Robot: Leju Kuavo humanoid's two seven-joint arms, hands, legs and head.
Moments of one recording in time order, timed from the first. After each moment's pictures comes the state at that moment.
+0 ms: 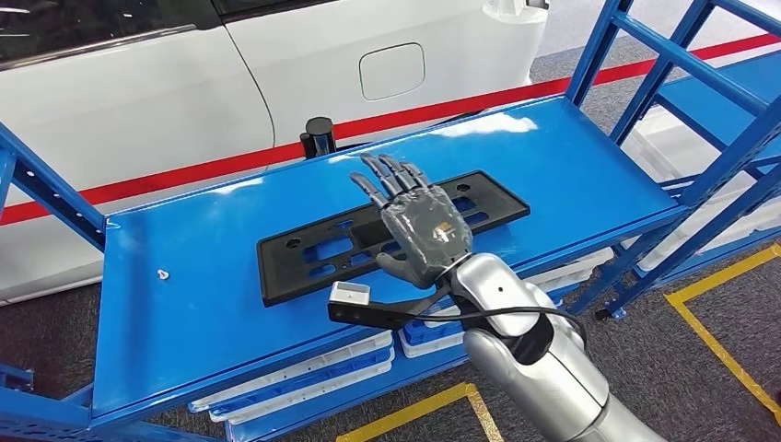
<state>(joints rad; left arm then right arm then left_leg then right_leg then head) -0.10 -0.14 -0.55 -0.20 0.46 0.54 -0.23 -0.58 -0.09 0.77 -1.64 1.08 0.08 0.09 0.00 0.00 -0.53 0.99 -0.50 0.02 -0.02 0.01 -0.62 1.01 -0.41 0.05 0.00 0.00</state>
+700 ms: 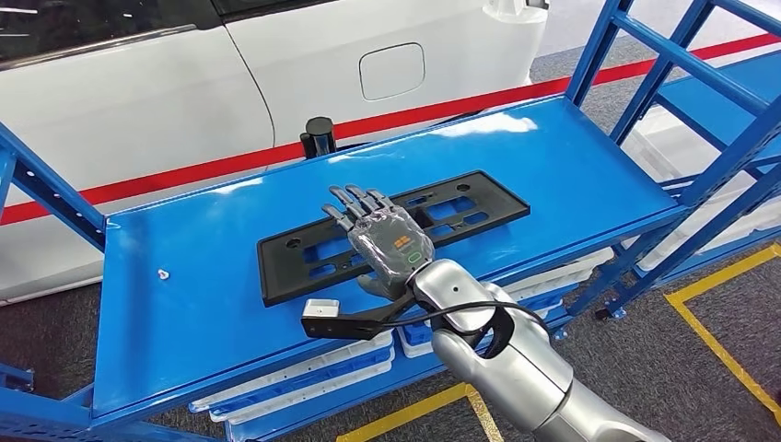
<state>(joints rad) -0.10 -0.11 -0.55 -0.20 0.49 0.56 -0.24 -0.63 -0.03 0.87 -1.45 1.08 0.11 0.09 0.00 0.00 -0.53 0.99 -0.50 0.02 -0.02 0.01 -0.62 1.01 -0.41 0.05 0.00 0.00</state>
